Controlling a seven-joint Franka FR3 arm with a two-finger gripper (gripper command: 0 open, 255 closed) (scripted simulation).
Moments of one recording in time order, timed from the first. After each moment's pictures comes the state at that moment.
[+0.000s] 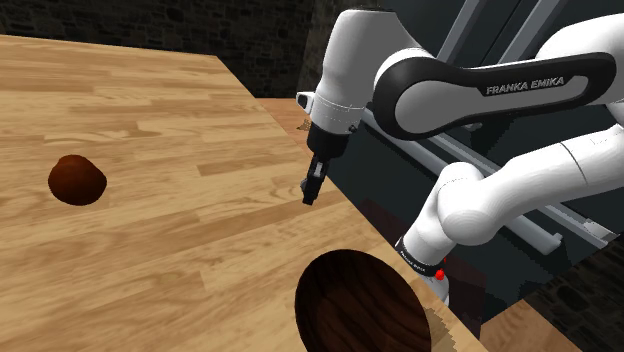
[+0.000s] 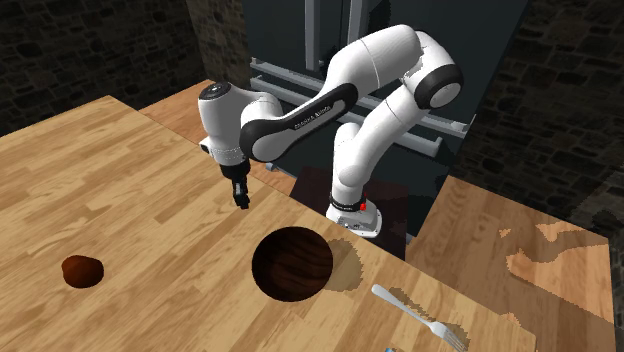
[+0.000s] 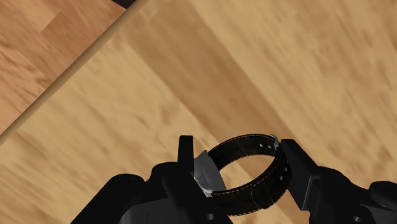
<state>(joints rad) 0.24 -0.66 0.42 -2.59 0.27 1.96 0.01</state>
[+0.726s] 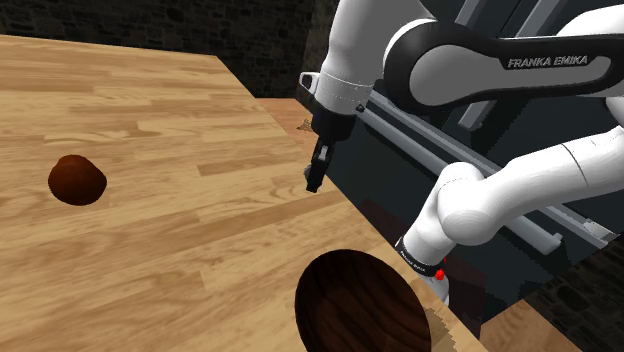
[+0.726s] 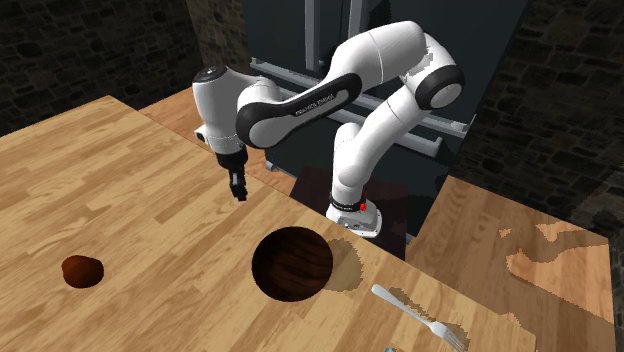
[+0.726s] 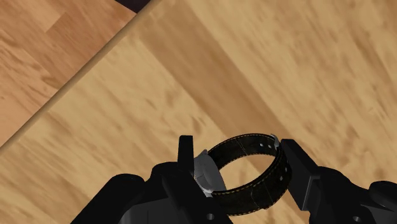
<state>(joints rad) 0.24 -0.67 0.40 -2.51 0.26 1.86 0.01</state>
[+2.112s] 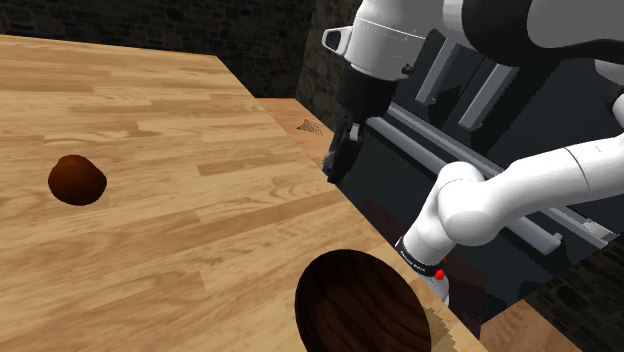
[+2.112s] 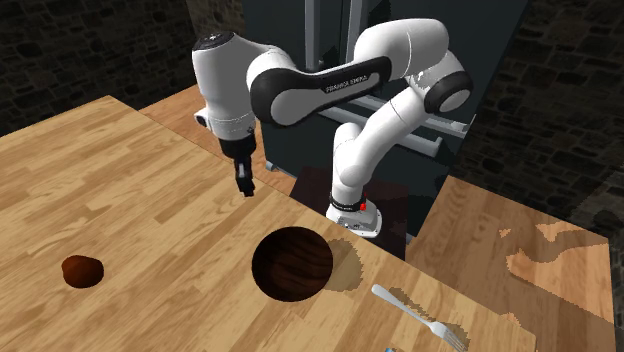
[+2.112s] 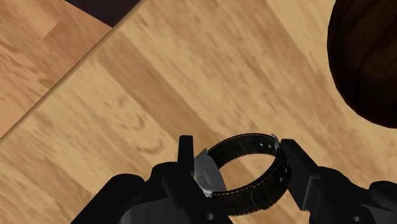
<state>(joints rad) 0.28 -0.74 0.44 -2.32 0.29 1.63 0.13</state>
